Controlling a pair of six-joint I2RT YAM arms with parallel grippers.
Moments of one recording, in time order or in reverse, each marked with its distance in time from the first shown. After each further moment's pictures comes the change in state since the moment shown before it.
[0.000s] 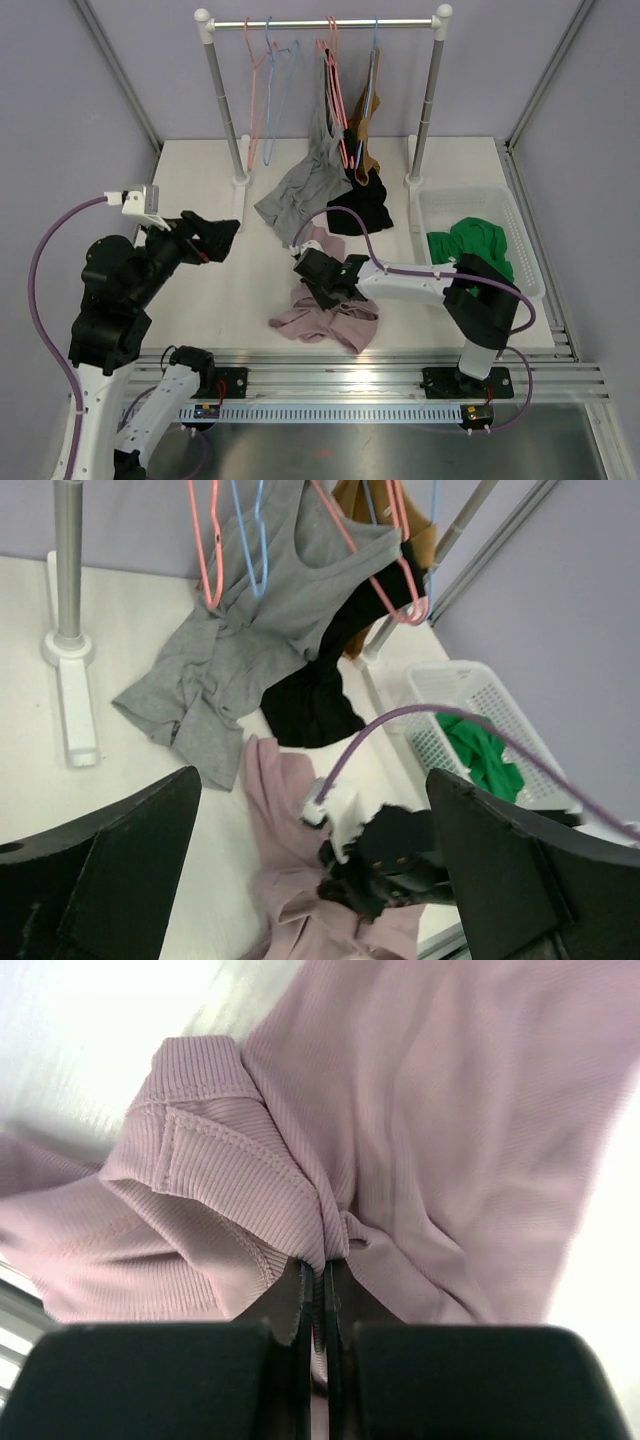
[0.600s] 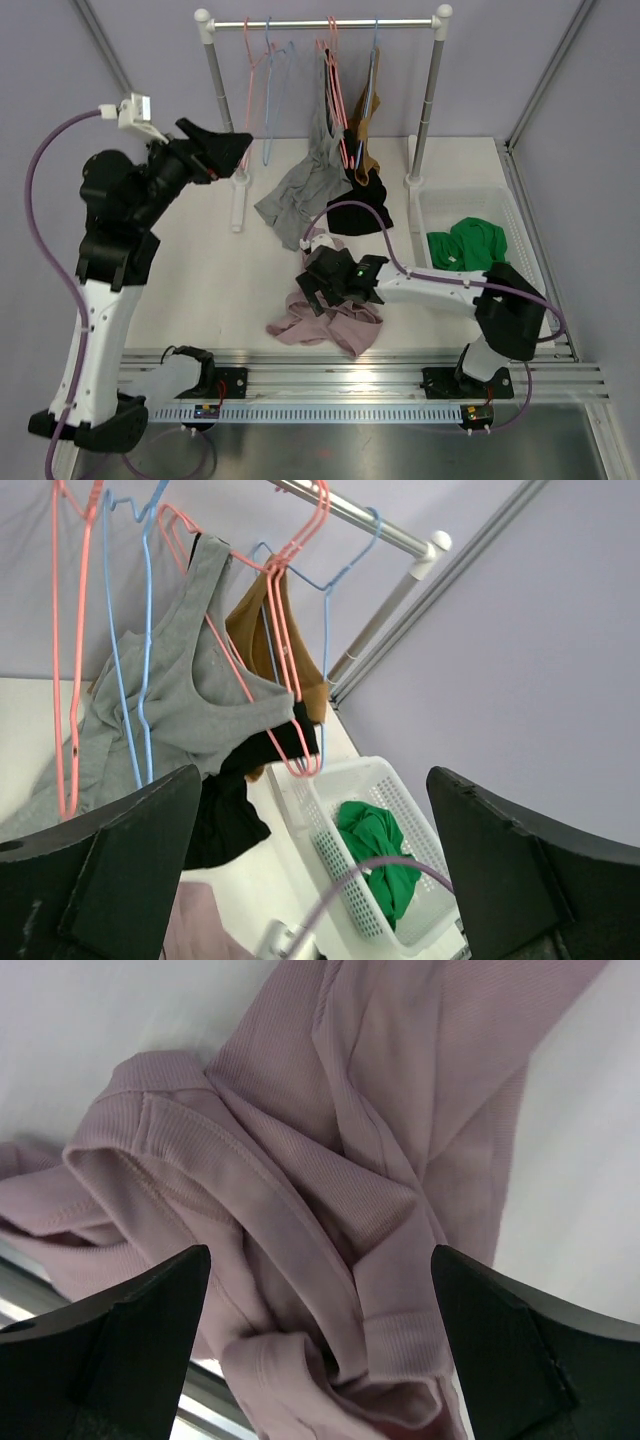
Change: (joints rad) left arm -0.001 0.475 0.400 0.240 0.084 -0.199; right arm -0.002 -0.215 -0.090 -0.017 0.072 0.021
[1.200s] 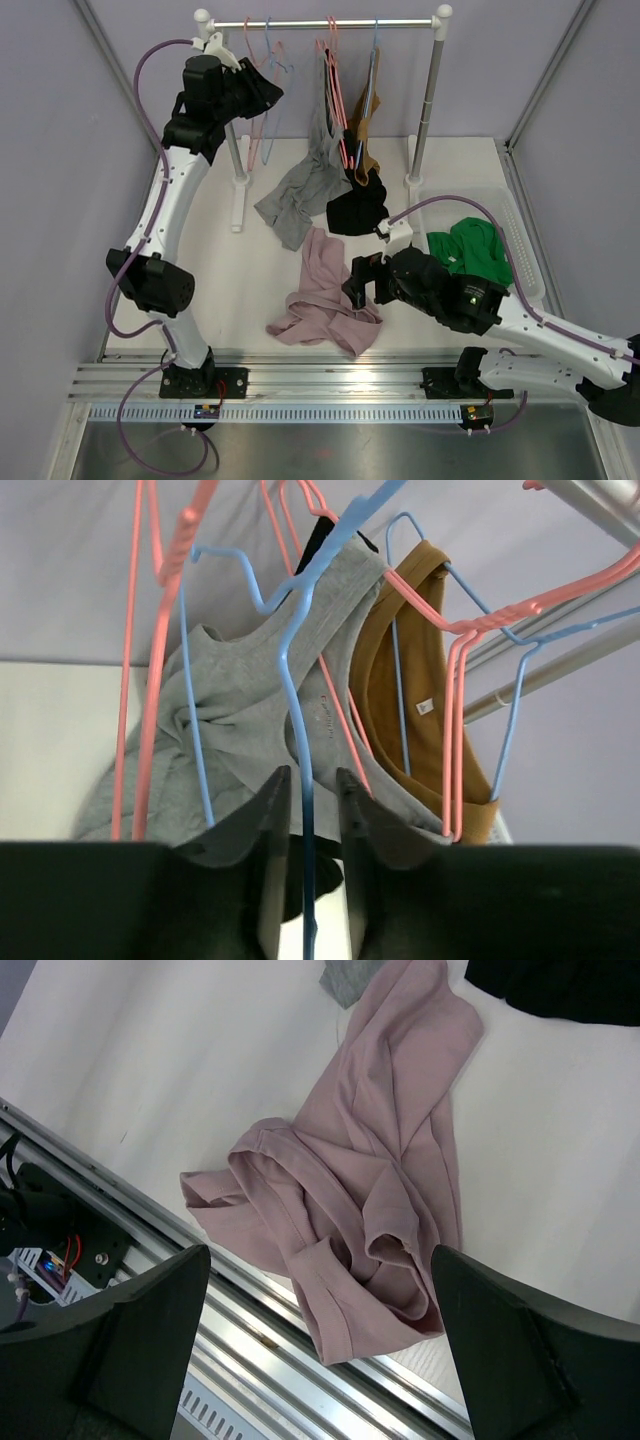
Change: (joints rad) left arm 0.000 0.740 0.556 -0.082 -0.060 0.064; right arm 0.000 -0.658 -0.149 -0.064 0.058 0.146
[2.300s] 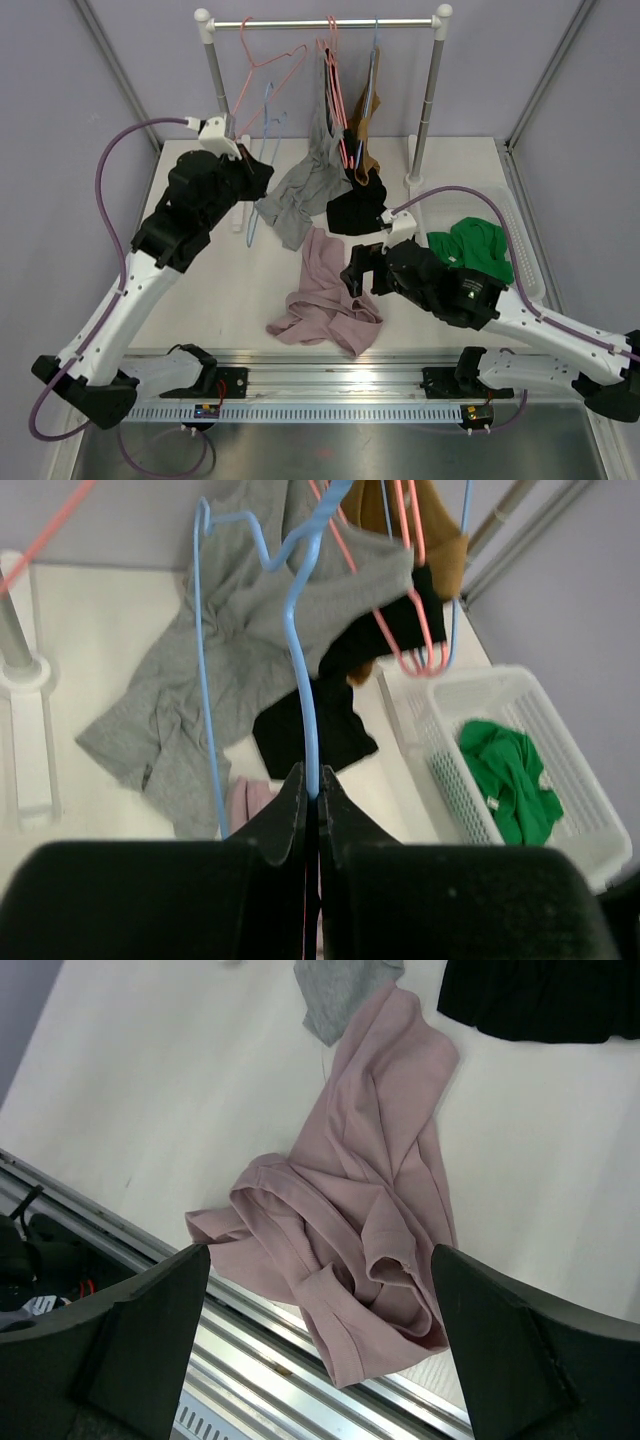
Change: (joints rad) left arm -0.314 -0.753 -0.800 0.030 -0.352 0.138; right arm 0.000 0.101 0.080 -0.026 0.071 0.053
